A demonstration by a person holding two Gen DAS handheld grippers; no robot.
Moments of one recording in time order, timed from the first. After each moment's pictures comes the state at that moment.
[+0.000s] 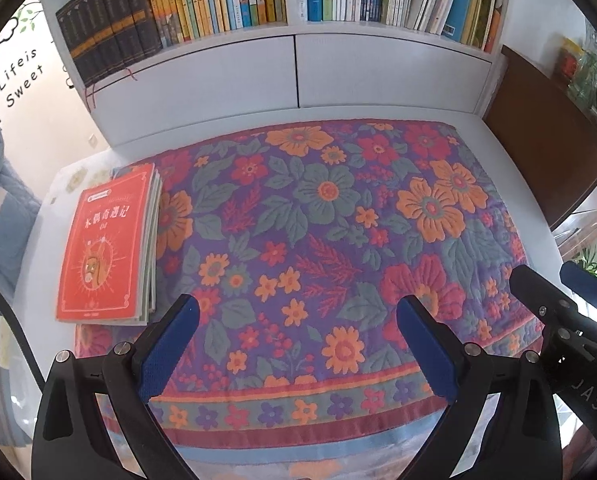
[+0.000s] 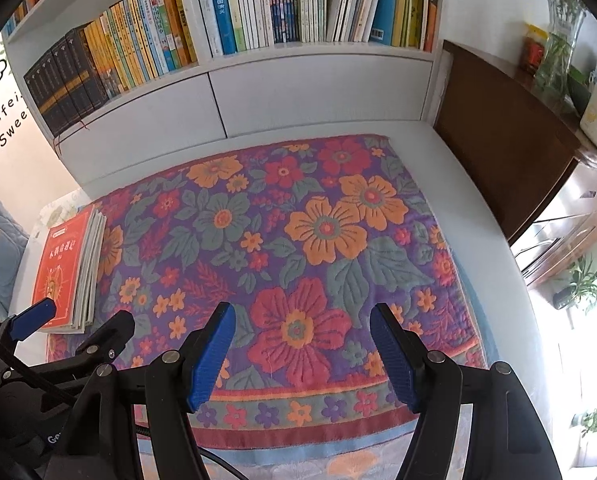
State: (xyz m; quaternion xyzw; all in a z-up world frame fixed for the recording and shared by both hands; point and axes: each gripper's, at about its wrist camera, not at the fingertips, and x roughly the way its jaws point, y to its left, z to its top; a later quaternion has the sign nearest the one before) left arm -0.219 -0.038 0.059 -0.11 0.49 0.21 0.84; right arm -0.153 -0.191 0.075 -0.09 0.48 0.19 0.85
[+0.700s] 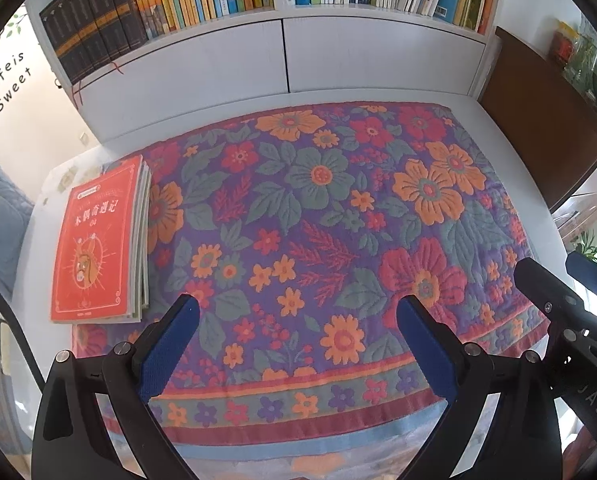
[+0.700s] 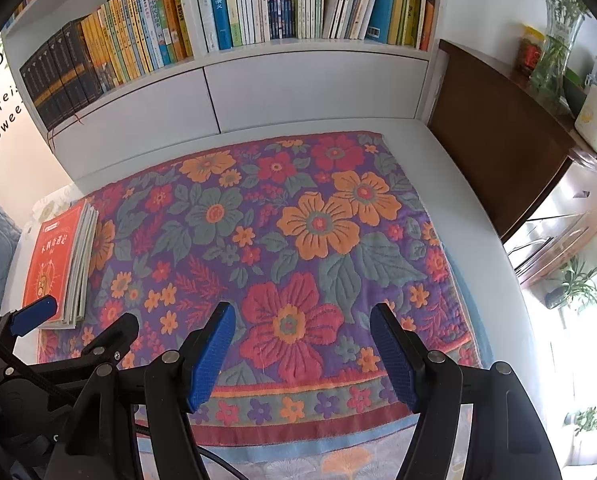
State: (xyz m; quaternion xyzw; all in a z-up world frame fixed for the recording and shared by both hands) left arm -0.215 -0.043 0.048 -0.10 0.51 0.20 0.83; right arm -0.157 -0.189 0.069 -0.10 0.48 0.18 0.85
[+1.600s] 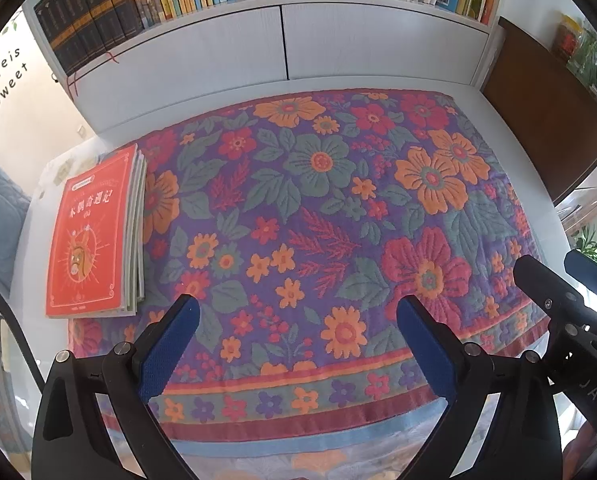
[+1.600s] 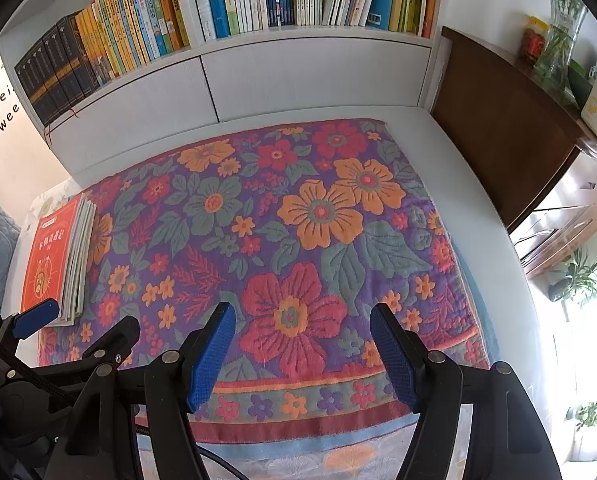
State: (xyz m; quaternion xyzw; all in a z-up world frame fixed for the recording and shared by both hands) left arm -0.213 -0.042 0.036 -0.11 0.53 0.19 0.82; right arm -0.155 -0.190 0.058 -0.10 0.50 0.17 0.84
